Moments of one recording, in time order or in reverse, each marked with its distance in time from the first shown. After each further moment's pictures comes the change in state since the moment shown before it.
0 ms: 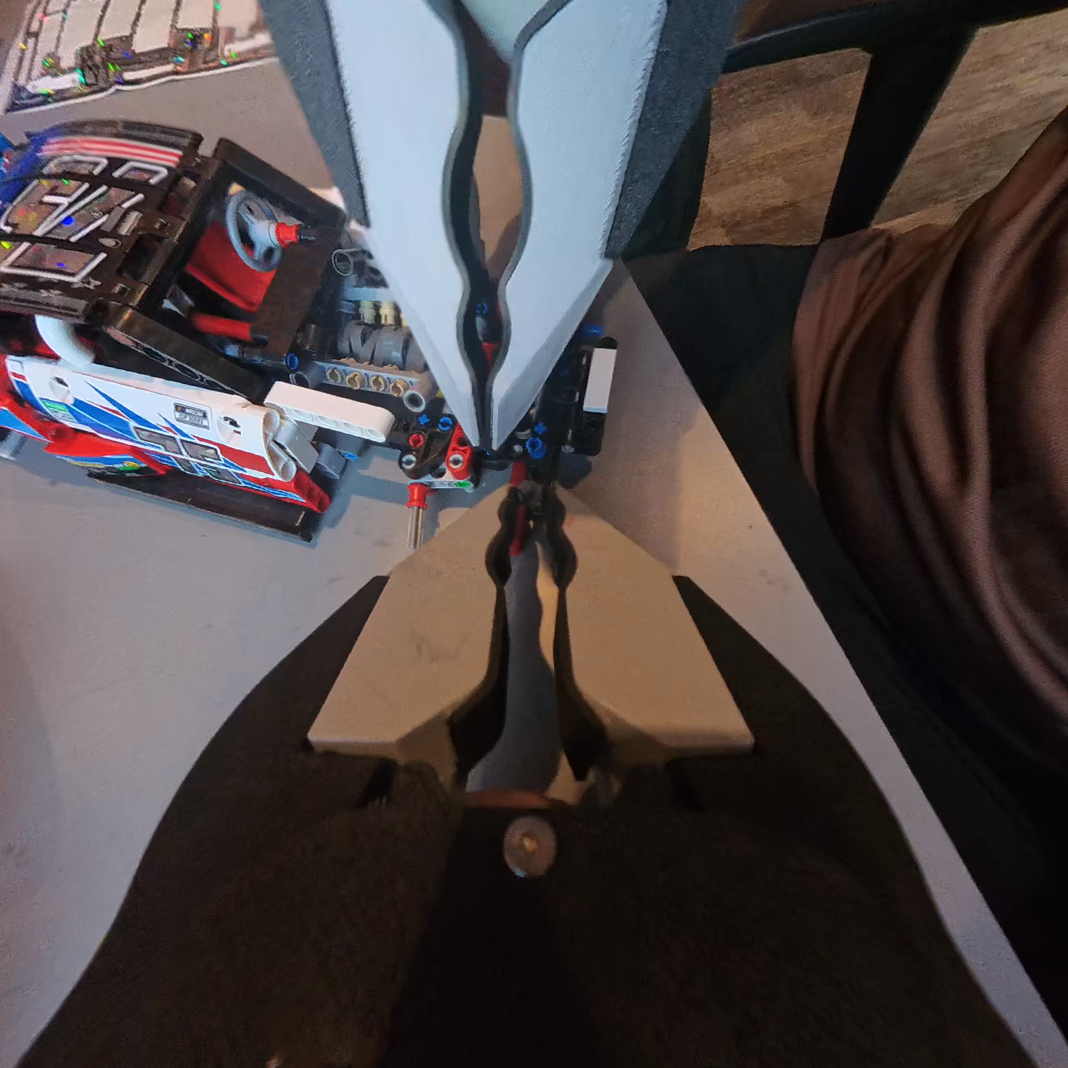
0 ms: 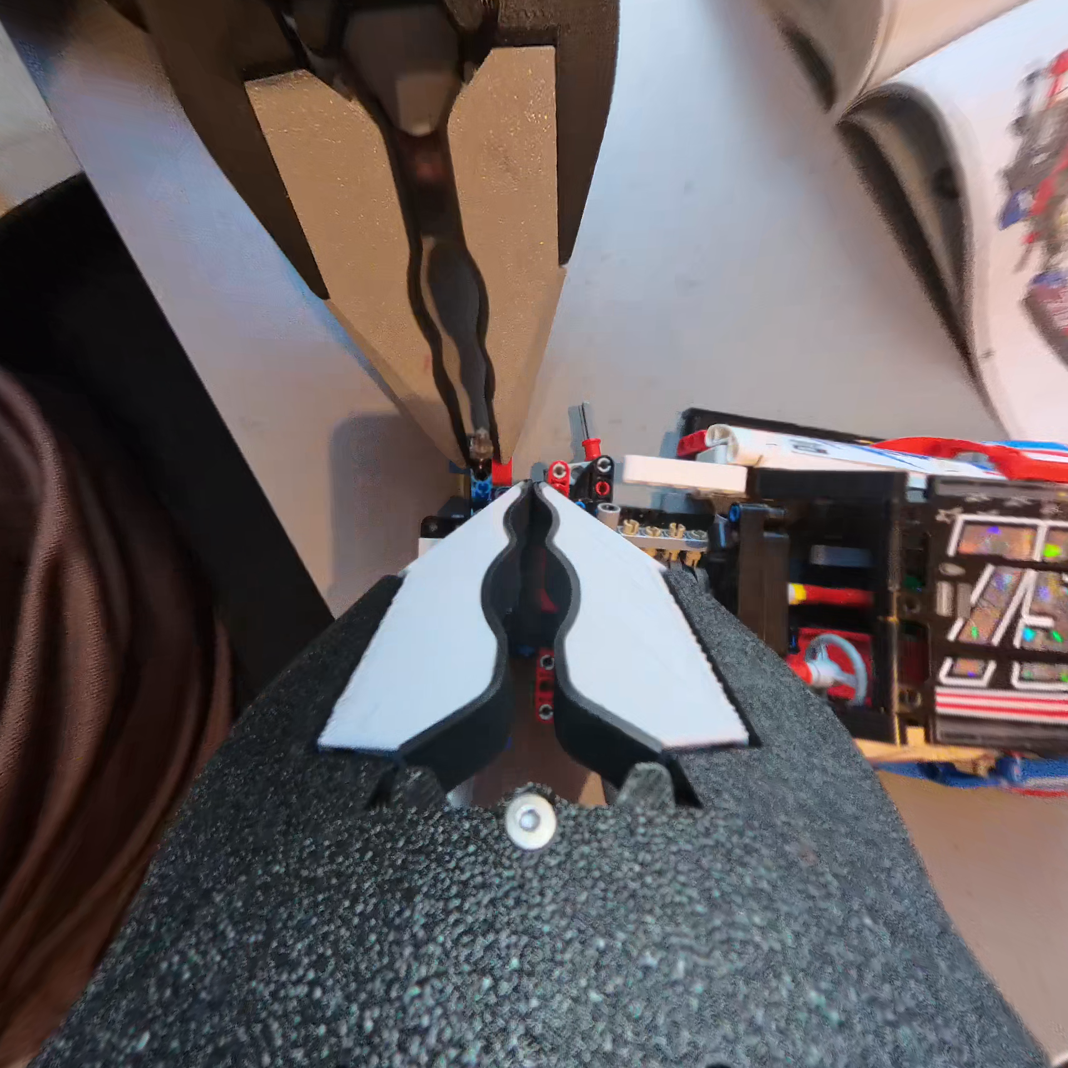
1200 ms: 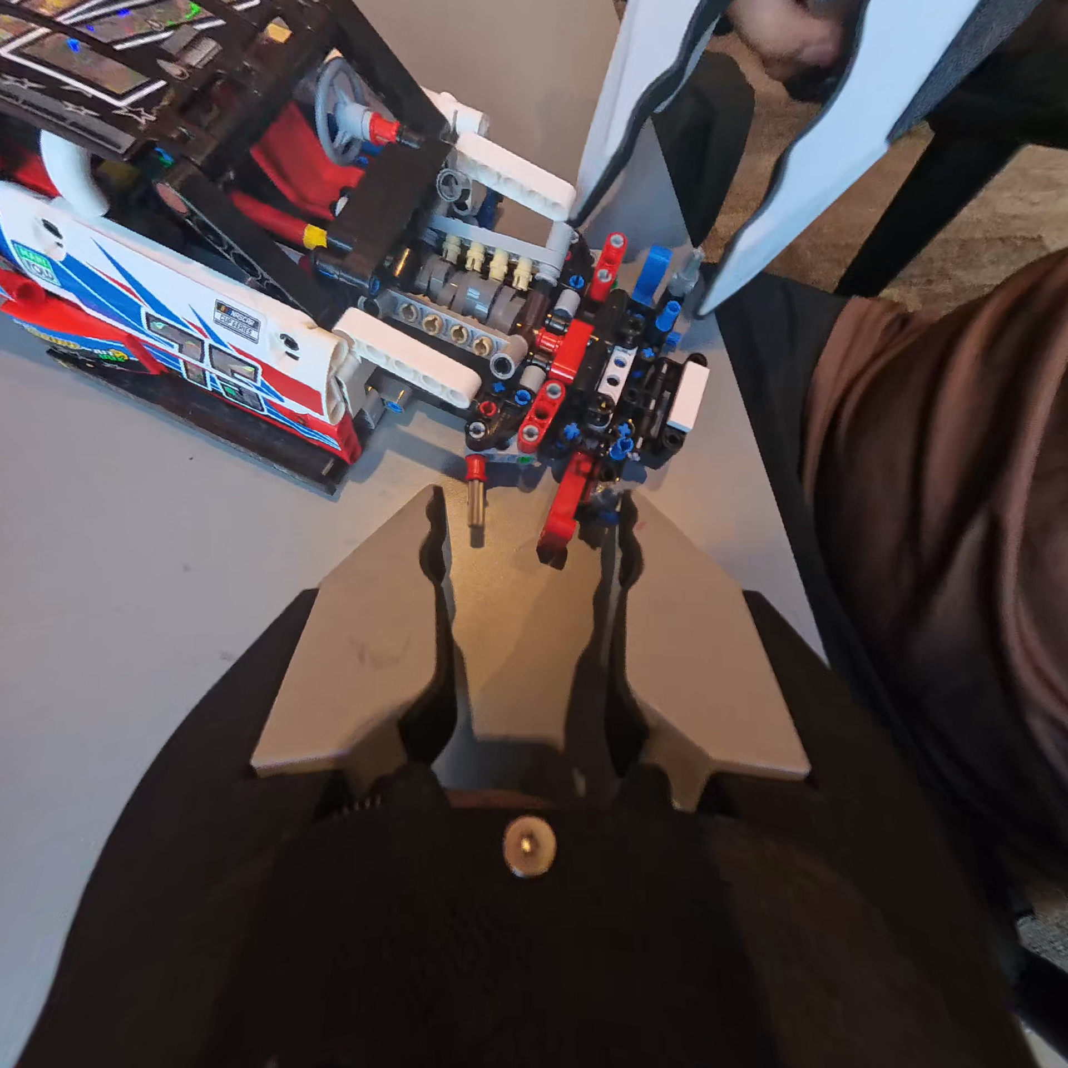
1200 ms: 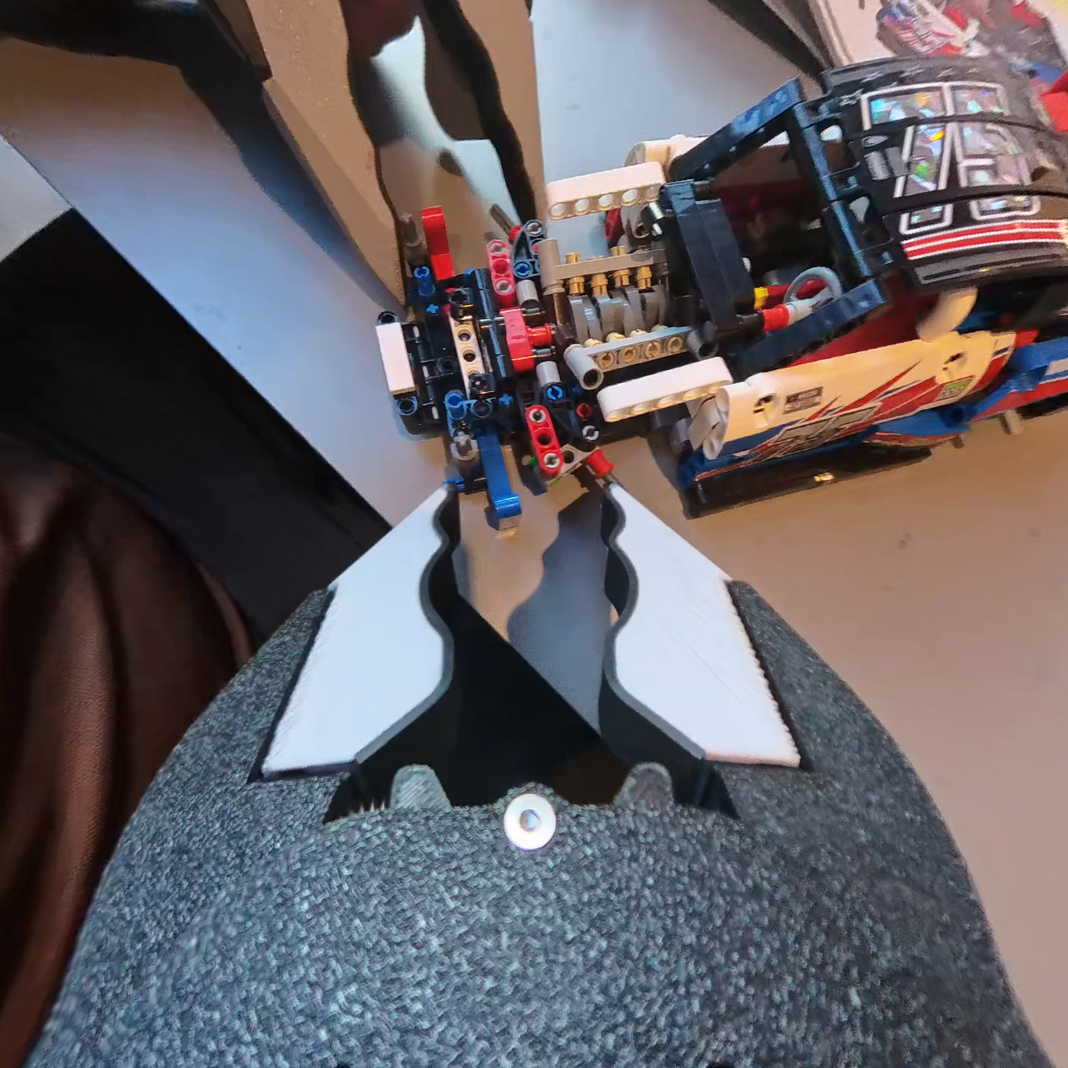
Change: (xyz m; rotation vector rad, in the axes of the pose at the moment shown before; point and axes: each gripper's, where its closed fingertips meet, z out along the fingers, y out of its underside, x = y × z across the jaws) left arm -0.017 0.007 0.009 -0.058 0.022 -0.259; right arm -0.005 0.071 -0.040 0.136 0.158 0.255
